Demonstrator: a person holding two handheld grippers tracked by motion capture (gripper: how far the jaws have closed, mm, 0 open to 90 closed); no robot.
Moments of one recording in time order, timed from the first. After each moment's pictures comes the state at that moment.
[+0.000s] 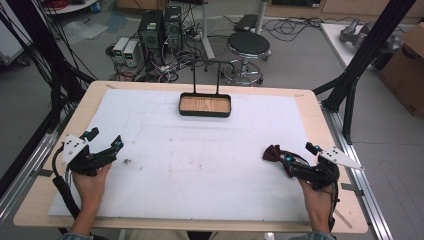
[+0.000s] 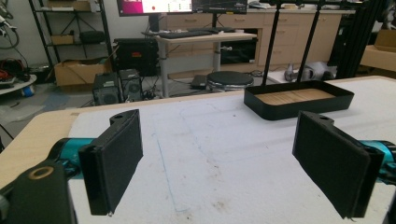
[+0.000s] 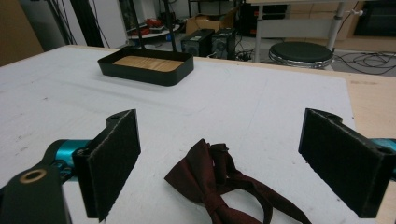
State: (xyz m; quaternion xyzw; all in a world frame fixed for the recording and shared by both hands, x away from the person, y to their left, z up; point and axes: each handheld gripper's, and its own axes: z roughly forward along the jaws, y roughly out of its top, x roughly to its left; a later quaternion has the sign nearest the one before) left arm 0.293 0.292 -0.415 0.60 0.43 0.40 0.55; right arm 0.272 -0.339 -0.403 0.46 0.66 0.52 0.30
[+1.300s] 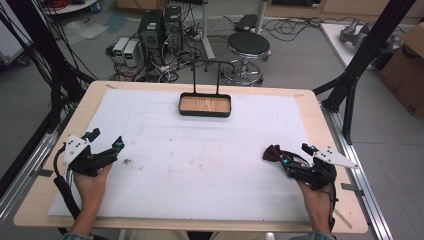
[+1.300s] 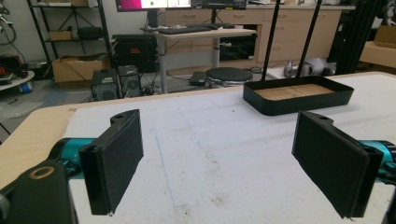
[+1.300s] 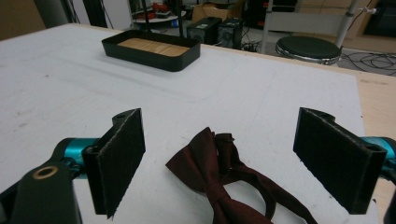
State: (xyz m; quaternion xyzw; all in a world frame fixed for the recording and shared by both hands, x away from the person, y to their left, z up) left arm 0.295 0.292 -0.418 0.60 0.43 0.39 0.55; right arm 0.275 -0.334 -0.407 0.44 0.69 0.50 0.29
